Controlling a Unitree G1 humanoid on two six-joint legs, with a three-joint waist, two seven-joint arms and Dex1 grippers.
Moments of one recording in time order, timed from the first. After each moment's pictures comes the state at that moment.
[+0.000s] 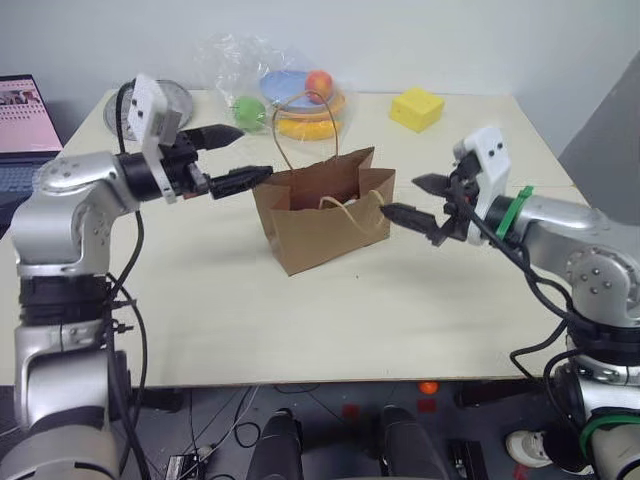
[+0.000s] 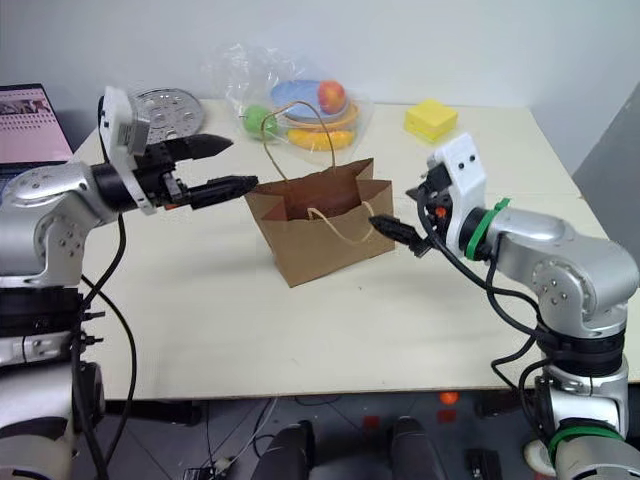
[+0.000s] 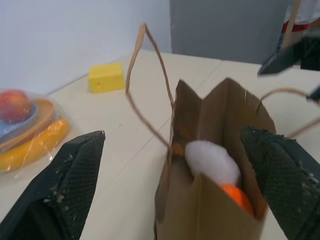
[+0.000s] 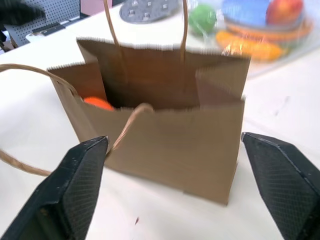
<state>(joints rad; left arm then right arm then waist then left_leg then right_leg) -0.77 0.77 0.20 0.13 -0.47 0.58 -1.09 -0.75 -0.58 -0.10 -0.43 0.69 1.20 0.46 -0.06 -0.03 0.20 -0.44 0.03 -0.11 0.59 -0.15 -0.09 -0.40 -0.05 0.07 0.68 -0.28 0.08</state>
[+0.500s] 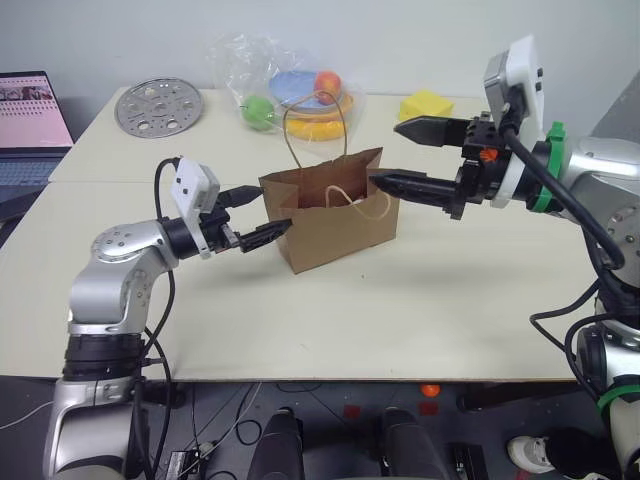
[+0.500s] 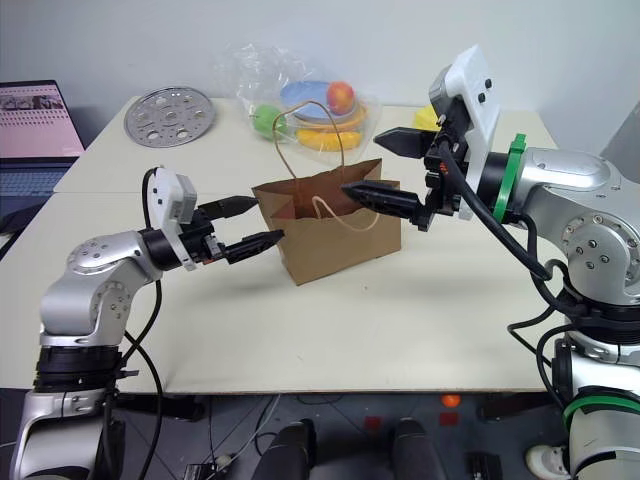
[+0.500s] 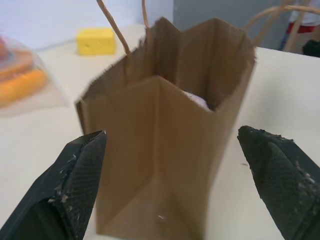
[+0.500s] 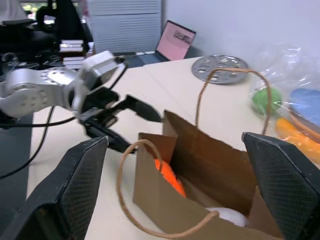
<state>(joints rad) -0.54 0.62 0.13 0.06 -0.41 0.39 -0.98 -0.94 -0.67 -0.08 -0.40 0.80 1.10 0.70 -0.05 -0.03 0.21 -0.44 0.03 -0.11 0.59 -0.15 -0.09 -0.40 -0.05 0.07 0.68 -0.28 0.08</state>
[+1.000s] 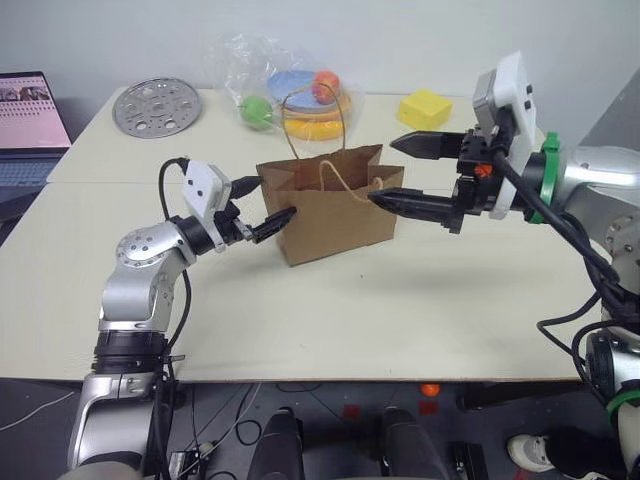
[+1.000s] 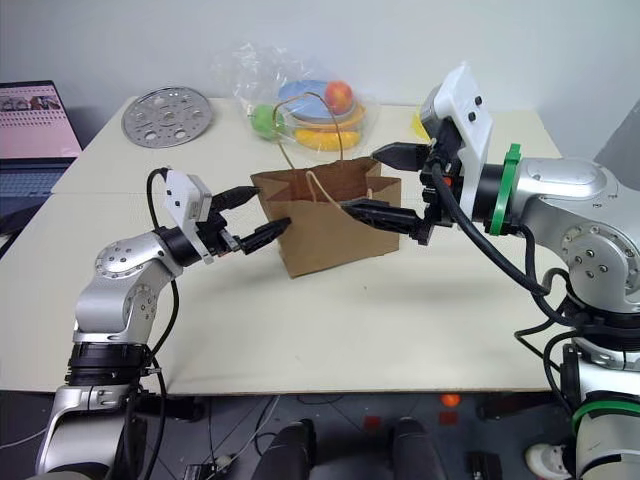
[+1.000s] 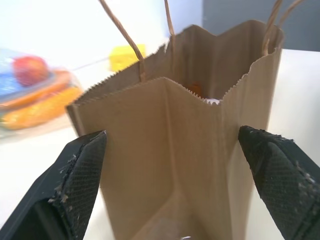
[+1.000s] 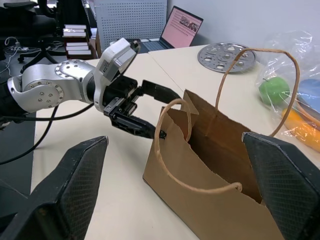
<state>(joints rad) -0.55 0.55 0.12 0.12 -0.35 0.22 -0.85 -0.91 -0.71 -0.06 -0.43 0.81 1.09 0.70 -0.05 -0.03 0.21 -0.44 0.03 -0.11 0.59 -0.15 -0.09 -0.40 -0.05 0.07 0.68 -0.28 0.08</state>
